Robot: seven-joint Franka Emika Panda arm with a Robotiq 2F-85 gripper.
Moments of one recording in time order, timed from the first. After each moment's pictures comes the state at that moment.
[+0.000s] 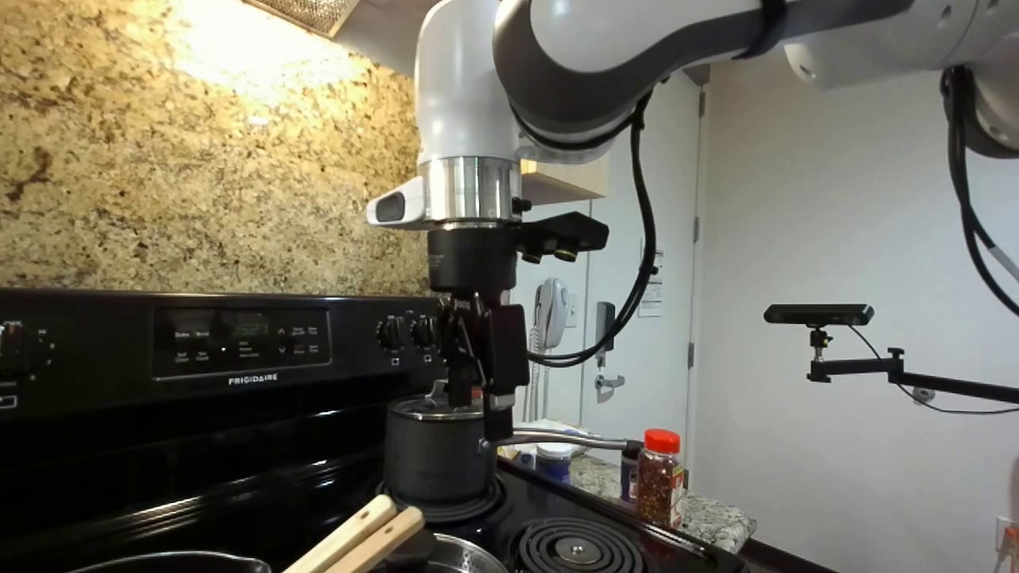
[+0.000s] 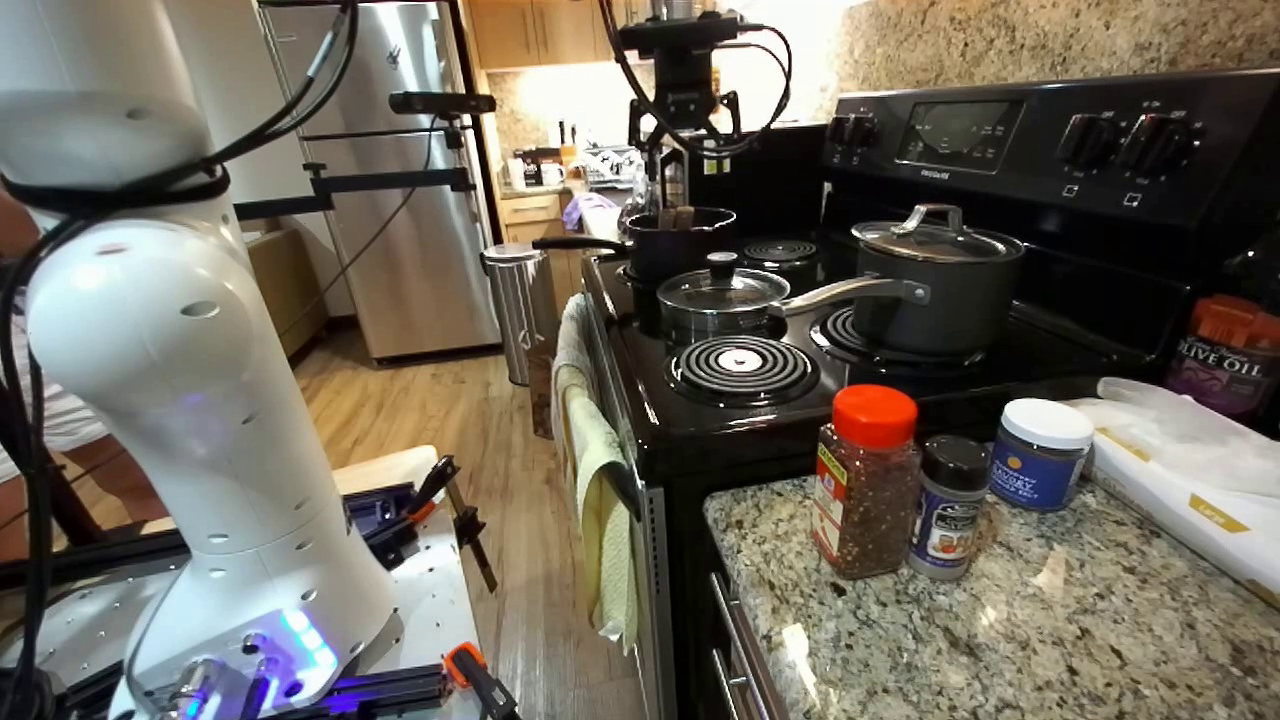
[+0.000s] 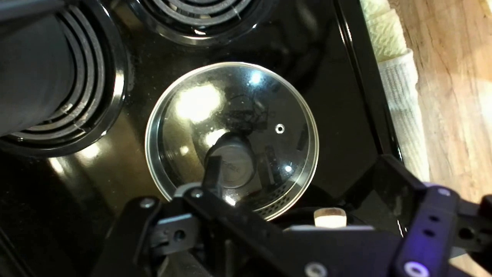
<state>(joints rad) 0.19 0.06 0.16 -1.78 -0.07 1.79 -0.52</state>
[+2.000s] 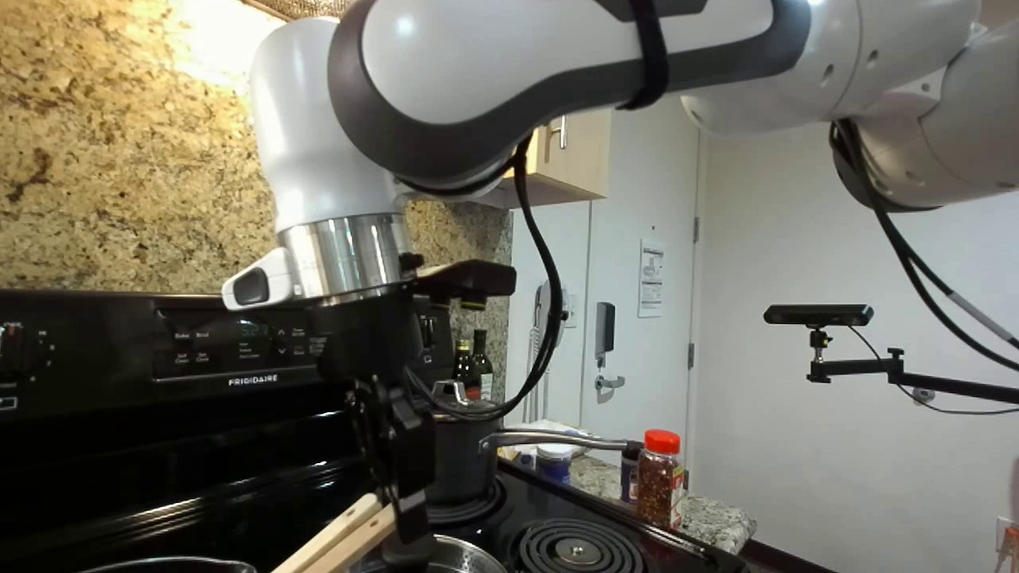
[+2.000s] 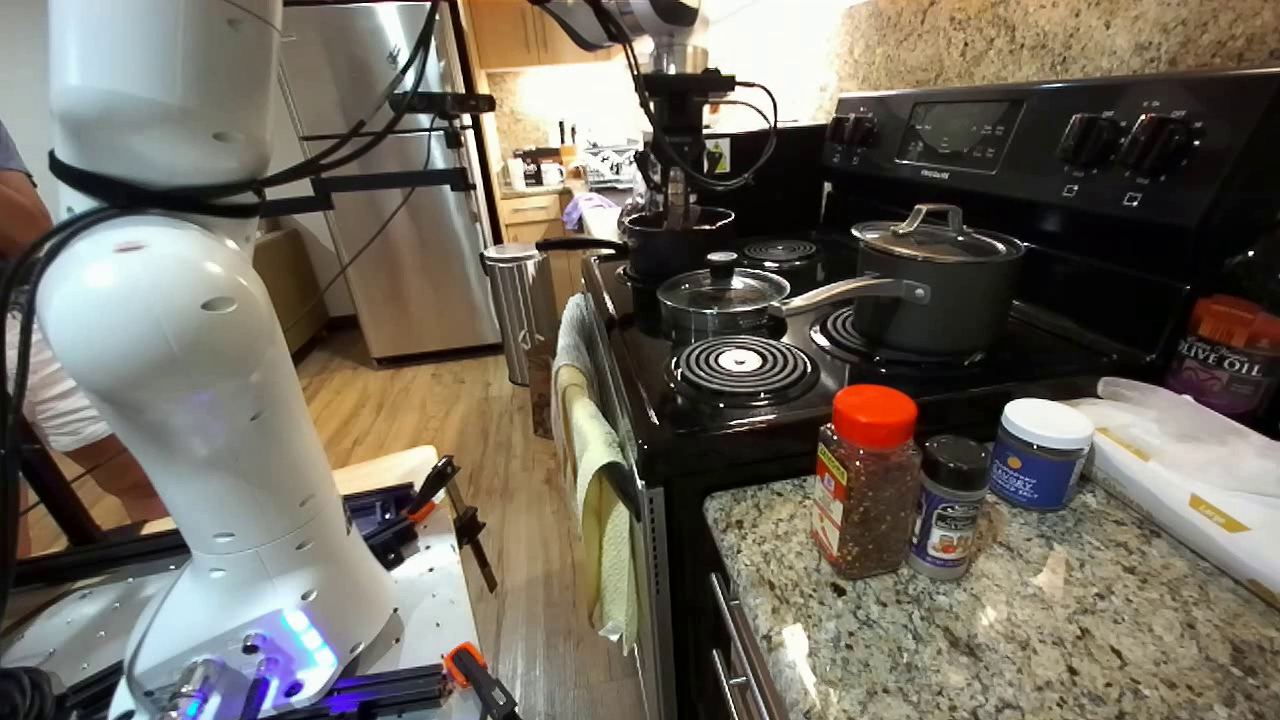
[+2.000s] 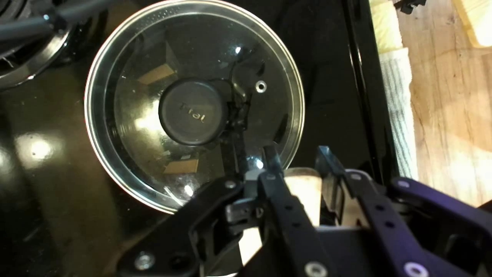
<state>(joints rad) 0.26 0.37 0.23 -1.48 -0.17 1.62 -0.52</state>
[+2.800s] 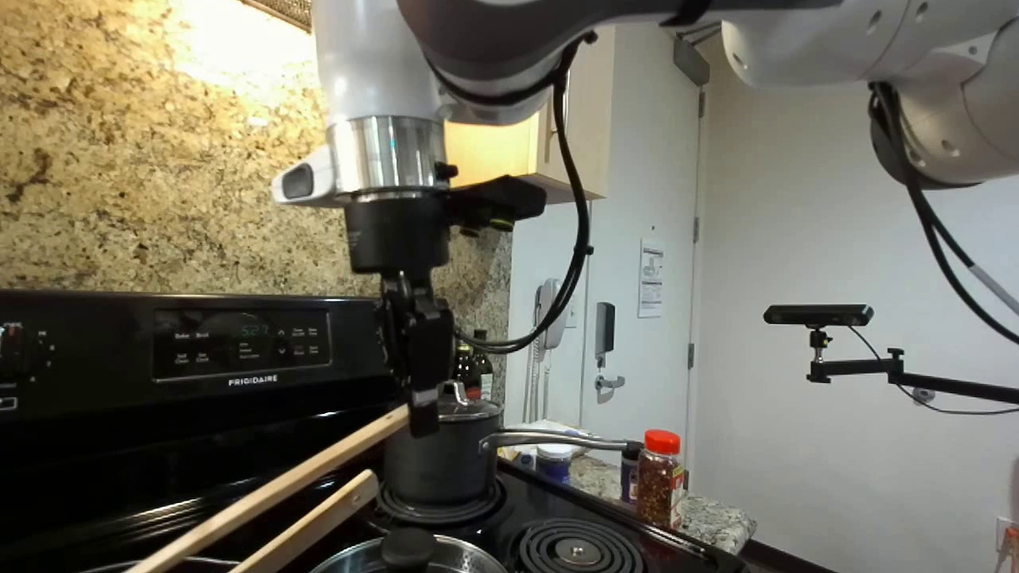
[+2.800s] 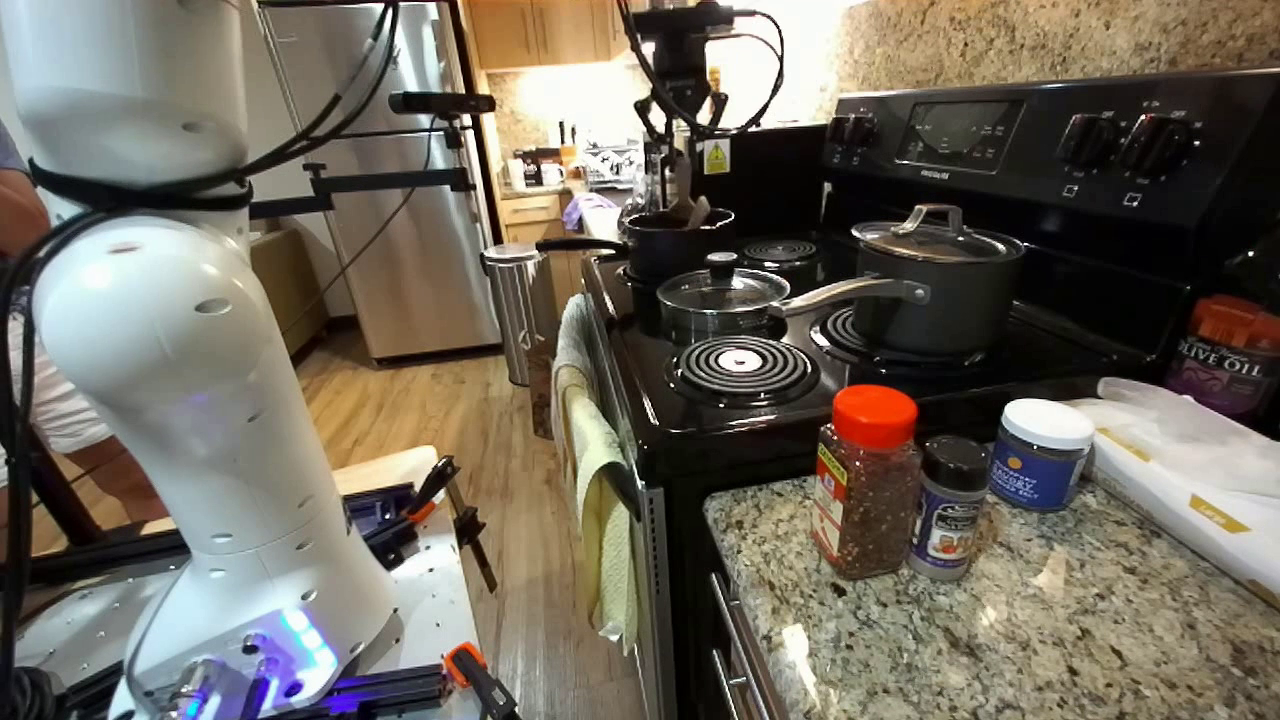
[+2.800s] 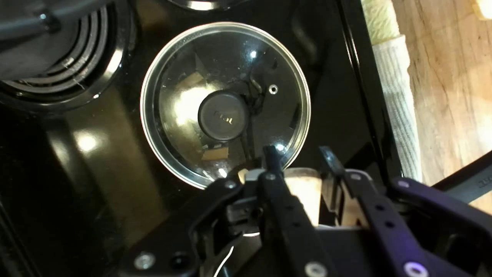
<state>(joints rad) 0.24 0.25 0.22 -1.48 -0.15 1.61 -0.47</state>
